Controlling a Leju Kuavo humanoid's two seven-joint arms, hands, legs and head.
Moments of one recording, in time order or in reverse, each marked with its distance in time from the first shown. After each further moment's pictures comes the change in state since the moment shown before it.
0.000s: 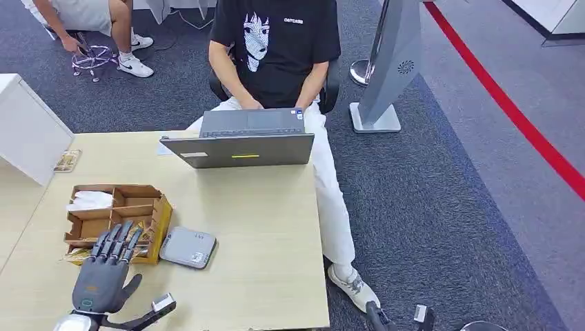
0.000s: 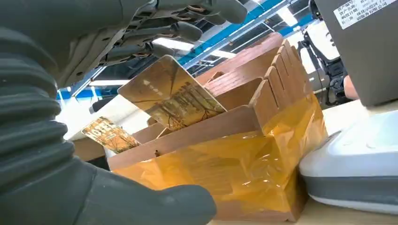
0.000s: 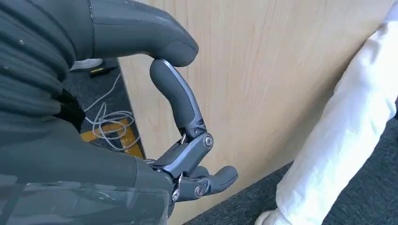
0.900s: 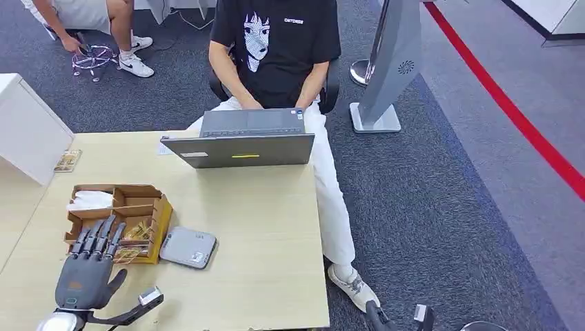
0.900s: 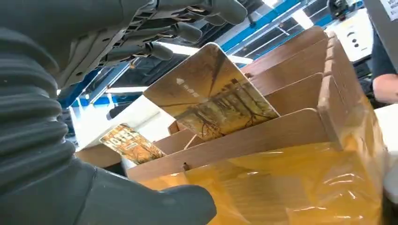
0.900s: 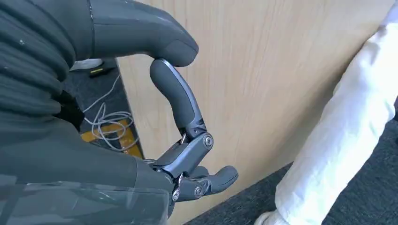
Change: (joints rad) left arm -0.009 0.021 0.060 -0.008 -0.013 0.009 0.005; right arm -0.004 0.000 0.000 0.000 0.000 0.000 0.000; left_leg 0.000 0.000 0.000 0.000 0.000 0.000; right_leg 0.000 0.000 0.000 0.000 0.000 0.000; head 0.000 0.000
